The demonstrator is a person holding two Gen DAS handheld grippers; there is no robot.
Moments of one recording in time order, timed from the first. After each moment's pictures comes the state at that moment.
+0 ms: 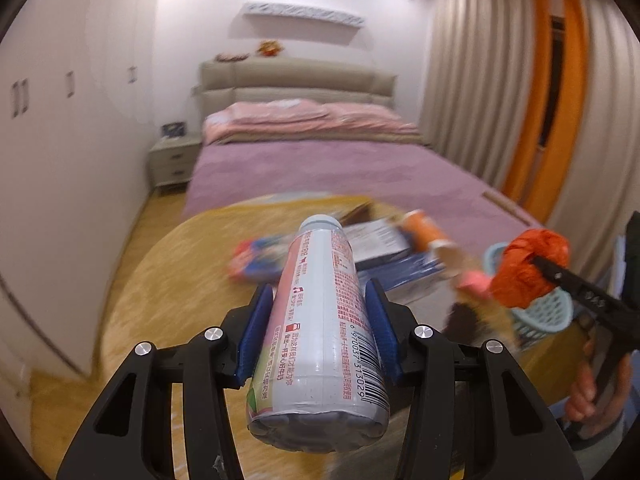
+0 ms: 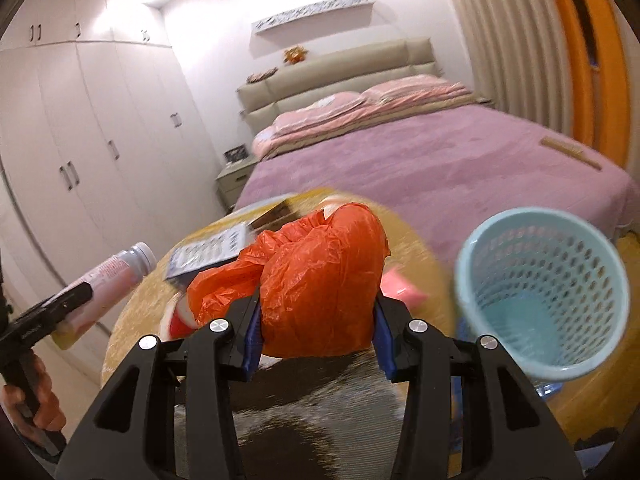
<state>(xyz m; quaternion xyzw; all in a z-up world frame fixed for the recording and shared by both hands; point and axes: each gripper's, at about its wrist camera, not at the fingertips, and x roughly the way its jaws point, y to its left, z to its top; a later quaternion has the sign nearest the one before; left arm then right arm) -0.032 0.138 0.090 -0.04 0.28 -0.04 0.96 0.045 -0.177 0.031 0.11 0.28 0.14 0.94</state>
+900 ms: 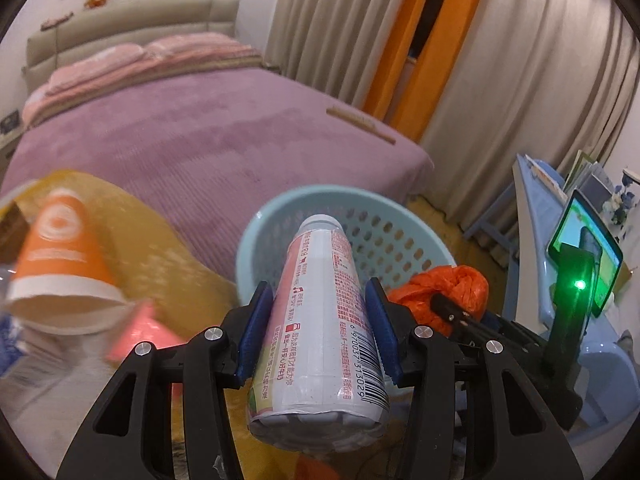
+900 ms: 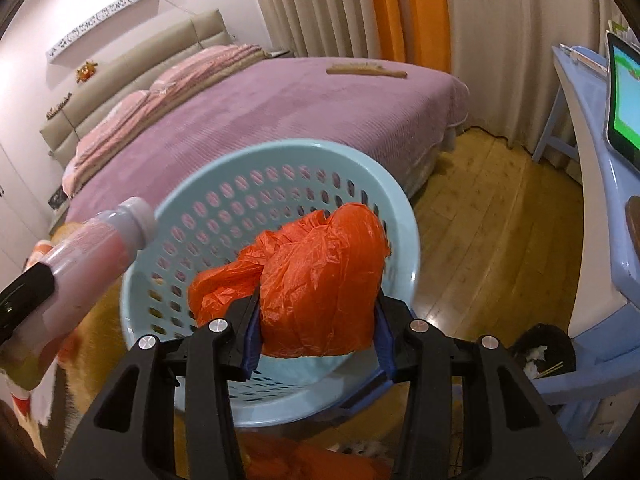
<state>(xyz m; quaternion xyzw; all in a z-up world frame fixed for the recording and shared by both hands) 0.124 -0.155 -0.006 -0.01 0.40 -0.29 0.87 0.093 -0.379 -0.077 0.19 0.39 -0.16 0.88</state>
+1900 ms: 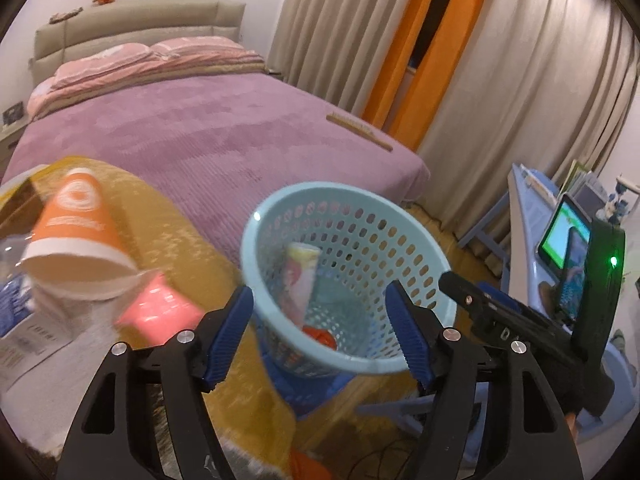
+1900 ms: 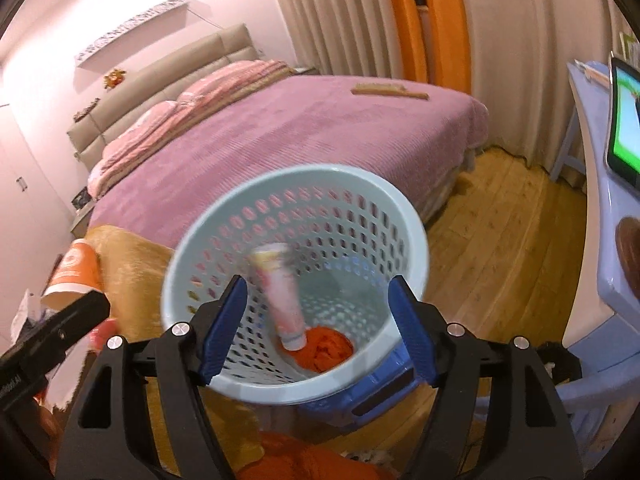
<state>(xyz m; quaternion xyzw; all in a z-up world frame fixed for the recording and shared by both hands) 0.093 -0.126 0.006 -0.04 0.38 -0.29 0.88 0.063 -0.354 -0.034 0.18 0.34 -0.11 0.91</state>
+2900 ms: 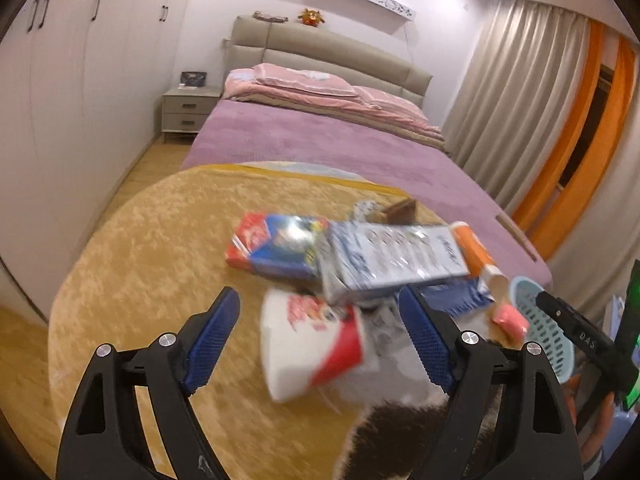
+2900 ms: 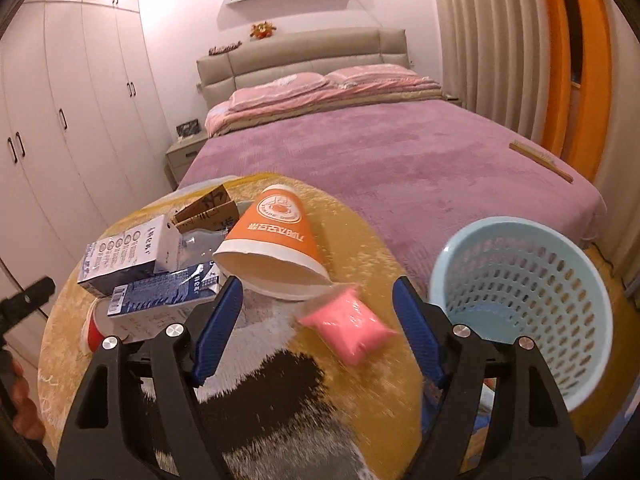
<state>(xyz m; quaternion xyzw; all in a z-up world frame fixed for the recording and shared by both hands) 0.058 0.192 0.029 -0.14 0.33 -0.01 0.93 0.121 -0.136 -0.010 0.05 0.34 0.08 0.94</state>
